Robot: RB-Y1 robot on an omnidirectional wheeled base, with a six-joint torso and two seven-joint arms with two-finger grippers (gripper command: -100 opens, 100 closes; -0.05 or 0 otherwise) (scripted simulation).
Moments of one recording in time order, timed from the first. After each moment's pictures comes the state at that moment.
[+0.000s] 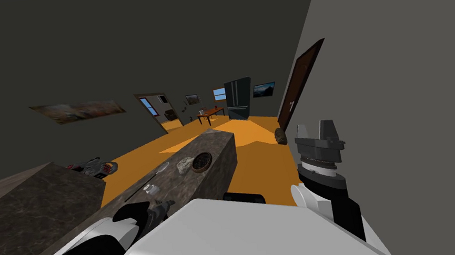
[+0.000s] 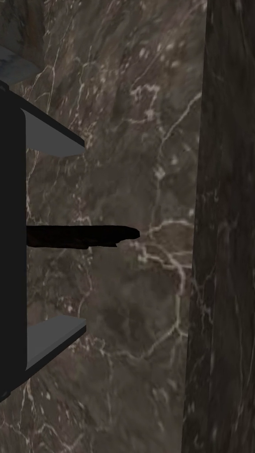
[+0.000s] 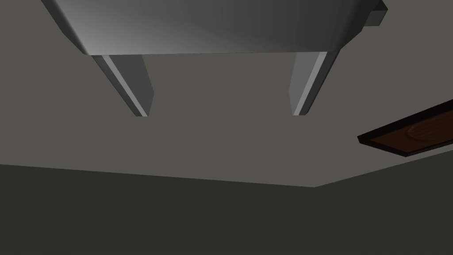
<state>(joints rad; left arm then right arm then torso) 1.11 0.81 0.36 -2.37 0.64 1.13 -0.28 0.53 0.02 0.00 -2.35 -0.03 -0.62 0.08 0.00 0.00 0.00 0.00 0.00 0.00</state>
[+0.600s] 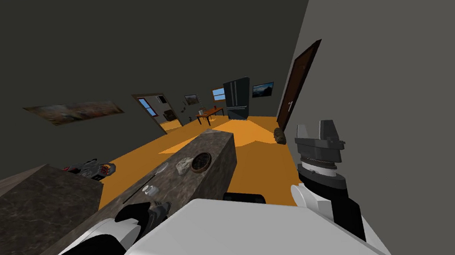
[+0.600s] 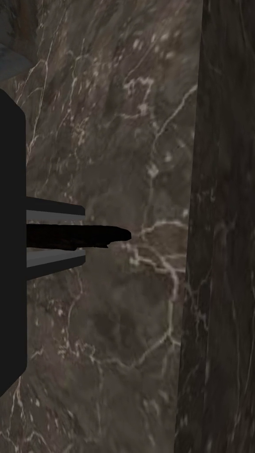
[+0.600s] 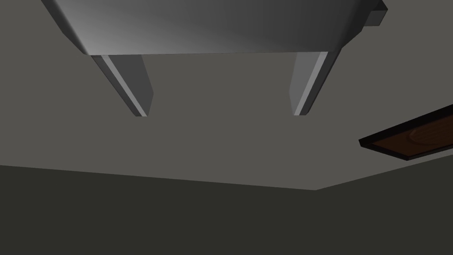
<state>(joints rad) 1.09 0.80 0.34 -2.33 0.63 1.11 -0.28 0.53 0.02 0.00 -2.35 -0.03 -0.62 0.08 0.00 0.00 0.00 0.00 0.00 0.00</state>
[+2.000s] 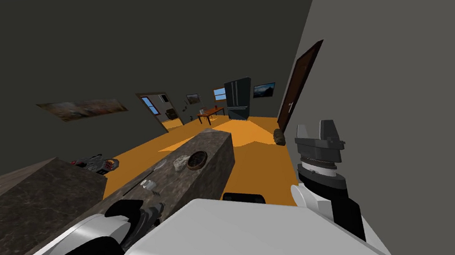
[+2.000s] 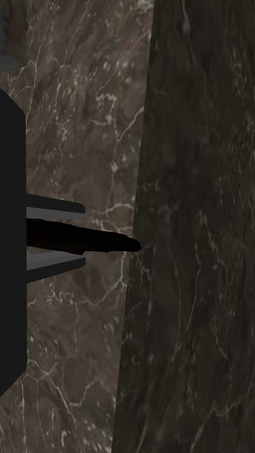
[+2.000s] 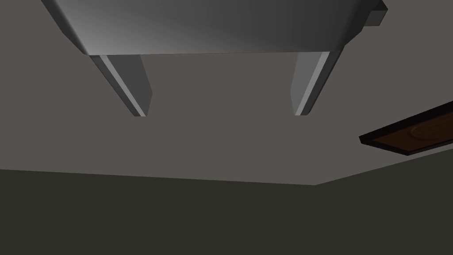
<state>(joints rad) 1.15 0.88 0.47 -2.37 0.77 1.19 -0.24 0.53 0.02 0.00 -2.35 -0.03 -0.62 0.08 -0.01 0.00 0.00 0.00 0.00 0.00</state>
